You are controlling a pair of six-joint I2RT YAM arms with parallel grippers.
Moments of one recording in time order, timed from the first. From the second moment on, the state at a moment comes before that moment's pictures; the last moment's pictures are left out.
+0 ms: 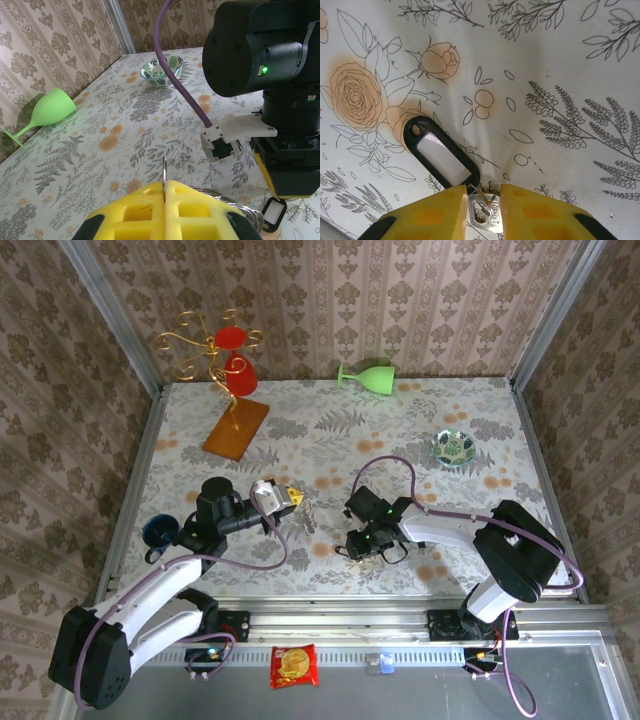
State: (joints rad) left arm -0.52 0.92 0.43 0.24 0.65 0.43; right arm 0.80 1.58 0.81 -0.48 -0.17 0.49
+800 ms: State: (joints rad) left arm -0.52 0.92 0.43 0.24 0.65 0.42; right arm 0.82 1.45 0.82 -0.50 -0.18 0.44
